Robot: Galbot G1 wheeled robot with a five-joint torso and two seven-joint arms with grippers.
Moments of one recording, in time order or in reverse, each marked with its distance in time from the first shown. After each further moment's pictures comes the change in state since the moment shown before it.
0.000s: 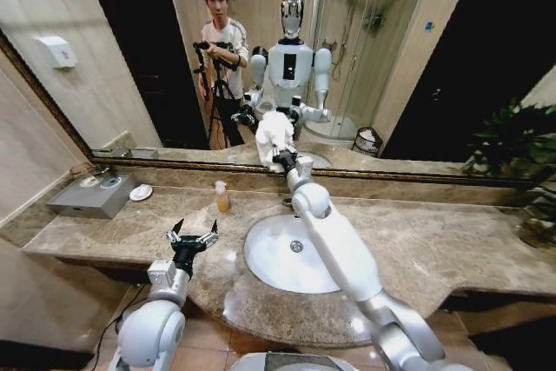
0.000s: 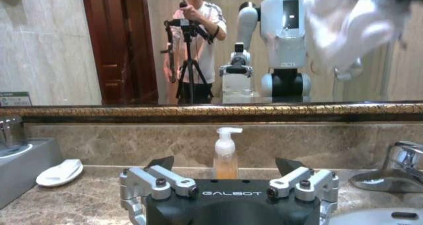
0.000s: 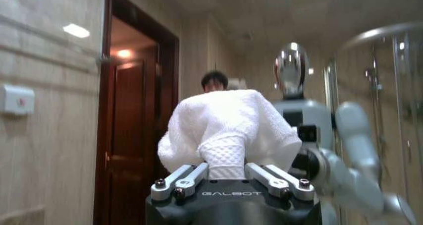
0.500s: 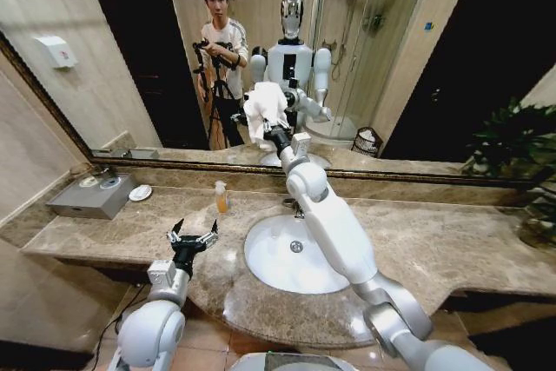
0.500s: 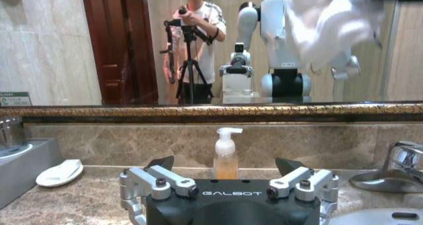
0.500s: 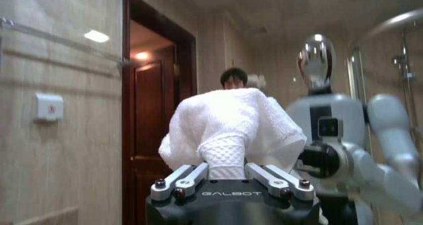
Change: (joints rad) left arm 0.000 0.000 0.000 0.000 0.000 0.000 0.000; right arm 0.013 0.059 -0.027 -0.051 0.022 -0.018 -0.036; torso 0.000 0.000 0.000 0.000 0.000
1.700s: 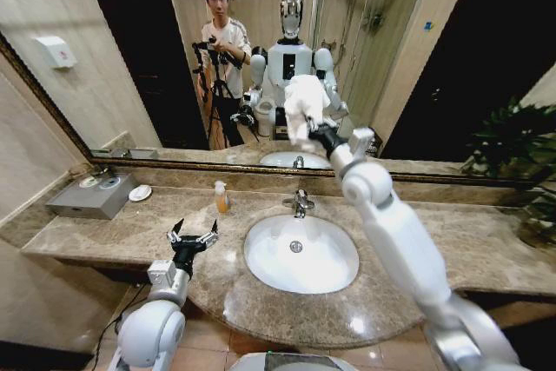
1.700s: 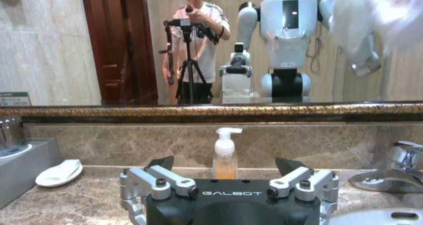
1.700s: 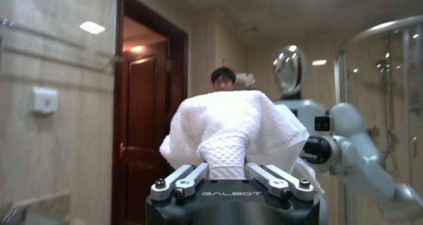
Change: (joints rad) left arm 0.000 0.000 0.000 0.000 0.000 0.000 0.000; right arm -0.124 -0.312 0.092 0.329 0.190 -0.099 0.009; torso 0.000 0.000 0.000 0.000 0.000
